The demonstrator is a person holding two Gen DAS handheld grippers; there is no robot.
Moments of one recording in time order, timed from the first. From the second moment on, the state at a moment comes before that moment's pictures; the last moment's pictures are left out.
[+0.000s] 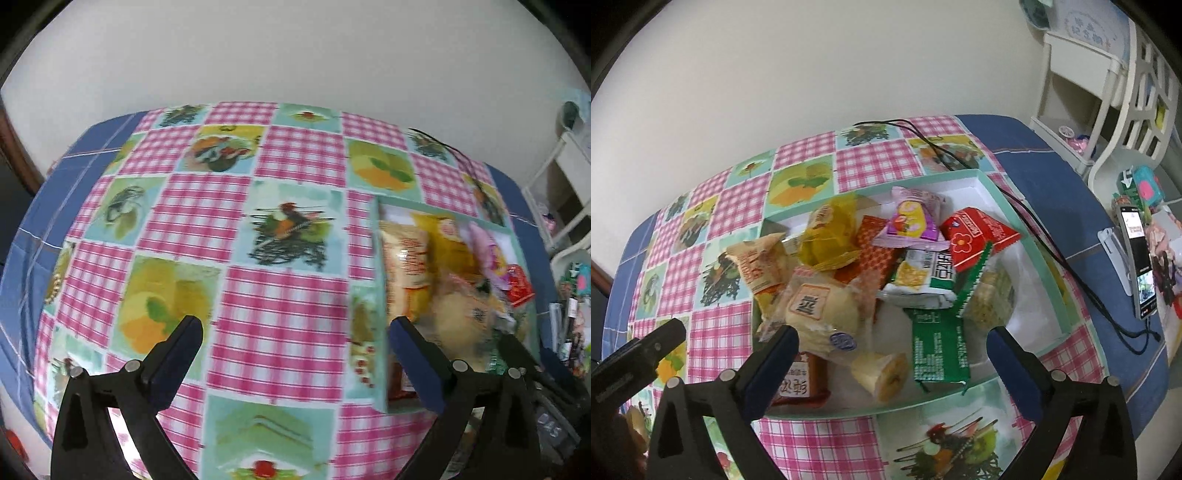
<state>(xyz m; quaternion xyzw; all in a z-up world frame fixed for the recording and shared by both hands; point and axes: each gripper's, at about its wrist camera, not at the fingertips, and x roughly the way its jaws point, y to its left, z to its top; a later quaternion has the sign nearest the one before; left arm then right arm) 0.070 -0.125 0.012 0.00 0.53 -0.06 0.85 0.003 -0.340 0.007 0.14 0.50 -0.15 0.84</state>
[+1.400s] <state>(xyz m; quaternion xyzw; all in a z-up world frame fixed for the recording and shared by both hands) -0.009 -0.089 0.030 0.10 0.51 0.01 0.85 -0.051 -0.279 0.027 0.10 0.49 -0.13 0.86</state>
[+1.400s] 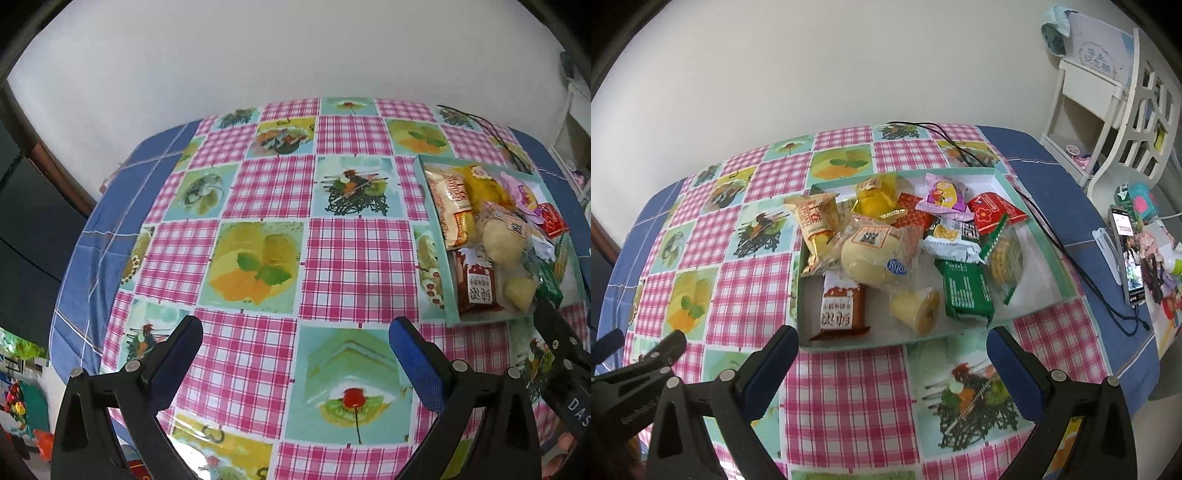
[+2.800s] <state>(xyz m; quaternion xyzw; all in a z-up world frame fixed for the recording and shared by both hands) -0.034 -0.064 0.049 0.09 0.48 0.01 0.87 -0.075 -0.254 0.039 0.08 0.47 -0.13 0.87</state>
